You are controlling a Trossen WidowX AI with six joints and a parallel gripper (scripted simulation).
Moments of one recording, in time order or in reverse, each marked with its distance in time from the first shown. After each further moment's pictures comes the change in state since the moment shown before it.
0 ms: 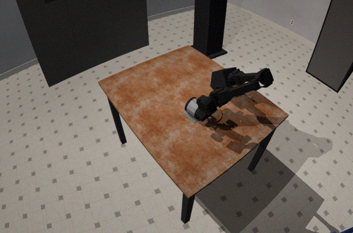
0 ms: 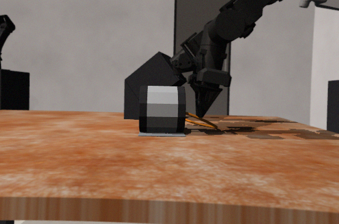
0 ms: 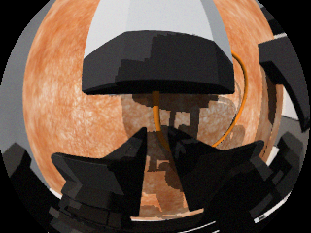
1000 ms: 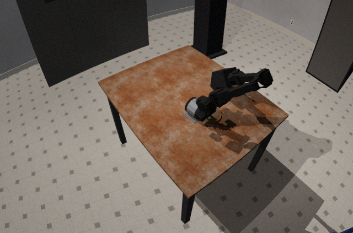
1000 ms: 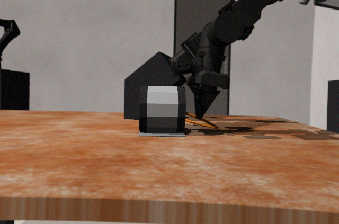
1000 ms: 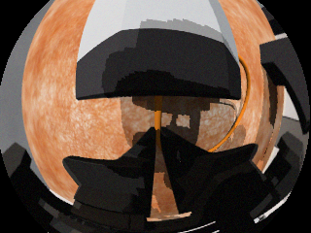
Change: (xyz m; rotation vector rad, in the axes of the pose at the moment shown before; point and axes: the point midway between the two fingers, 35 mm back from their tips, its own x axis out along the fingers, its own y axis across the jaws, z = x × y) arm 0.005 0.000 0.002 0.000 0.000 0.001
